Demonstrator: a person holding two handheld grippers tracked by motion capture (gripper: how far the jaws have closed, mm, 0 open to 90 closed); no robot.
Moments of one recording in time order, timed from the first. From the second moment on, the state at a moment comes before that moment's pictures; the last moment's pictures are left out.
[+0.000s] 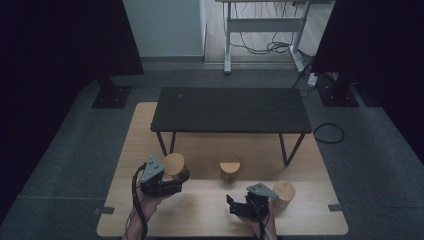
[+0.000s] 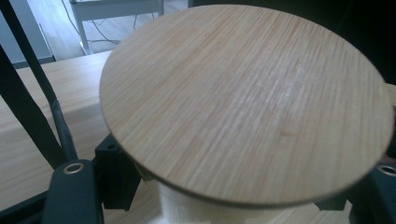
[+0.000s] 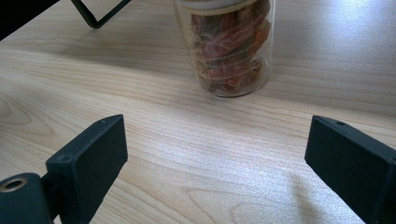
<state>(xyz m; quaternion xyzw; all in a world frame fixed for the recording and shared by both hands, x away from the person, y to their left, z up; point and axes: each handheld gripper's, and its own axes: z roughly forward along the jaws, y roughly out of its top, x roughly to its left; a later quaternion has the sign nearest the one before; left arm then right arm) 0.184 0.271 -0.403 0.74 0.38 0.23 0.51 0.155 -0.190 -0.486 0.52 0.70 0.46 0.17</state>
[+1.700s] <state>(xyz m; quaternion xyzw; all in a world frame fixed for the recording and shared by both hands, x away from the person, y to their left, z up) 0.192 0.266 -0.380 0.74 0.37 0.23 0.51 0.156 -0.188 -0.486 0.52 0.71 0.45 0.18</state>
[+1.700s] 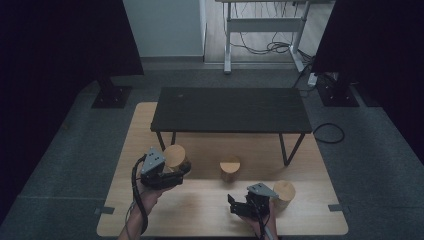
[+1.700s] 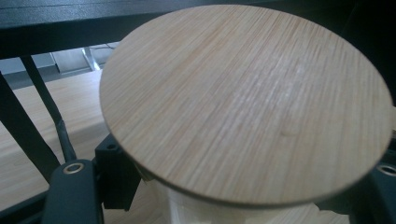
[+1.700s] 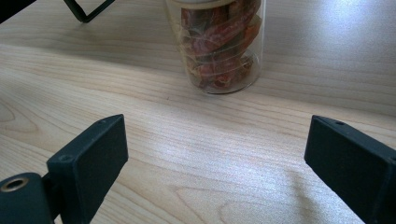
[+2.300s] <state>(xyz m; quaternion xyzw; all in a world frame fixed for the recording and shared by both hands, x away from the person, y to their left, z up) 0.200 0.266 -0.371 0.73 0.37 0.23 0.52 0.159 -0.188 -0.486 0.52 0.71 0.44 0.18</state>
